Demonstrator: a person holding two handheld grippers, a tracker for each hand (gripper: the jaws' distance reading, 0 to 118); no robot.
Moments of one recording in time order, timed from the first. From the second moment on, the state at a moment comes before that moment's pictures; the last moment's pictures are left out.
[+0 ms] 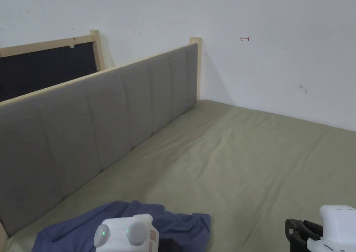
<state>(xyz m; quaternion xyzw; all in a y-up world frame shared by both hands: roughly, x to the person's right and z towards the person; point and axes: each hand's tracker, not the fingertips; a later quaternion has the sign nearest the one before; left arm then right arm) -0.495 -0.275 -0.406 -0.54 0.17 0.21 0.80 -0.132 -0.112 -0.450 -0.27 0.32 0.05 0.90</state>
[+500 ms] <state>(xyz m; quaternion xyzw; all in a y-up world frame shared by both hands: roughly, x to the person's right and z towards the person) -0.484 -0.220 -0.361 -0.43 0.17 0.10 0.88 -0.100 -0.125 -0.460 -0.29 0.30 0.04 0.91</state>
